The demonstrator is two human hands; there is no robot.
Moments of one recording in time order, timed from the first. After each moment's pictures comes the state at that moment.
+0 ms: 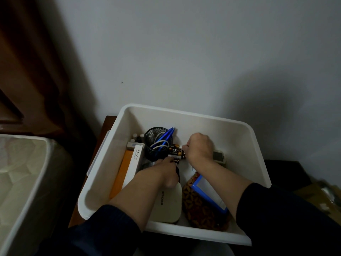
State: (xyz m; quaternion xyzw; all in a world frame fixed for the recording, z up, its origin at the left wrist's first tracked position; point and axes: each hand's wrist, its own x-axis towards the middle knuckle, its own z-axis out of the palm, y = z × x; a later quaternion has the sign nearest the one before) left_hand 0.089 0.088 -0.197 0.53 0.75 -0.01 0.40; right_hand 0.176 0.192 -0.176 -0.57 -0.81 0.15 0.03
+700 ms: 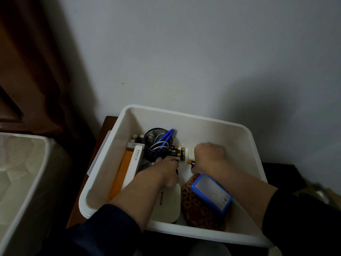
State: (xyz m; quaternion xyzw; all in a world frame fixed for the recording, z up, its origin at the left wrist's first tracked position) left_hand 0.091 0.085 -0.188 0.53 0.75 0.04 0.41; right_hand 0.204 0.193 -0.148 -0.45 -0.86 -0.04 -0.24
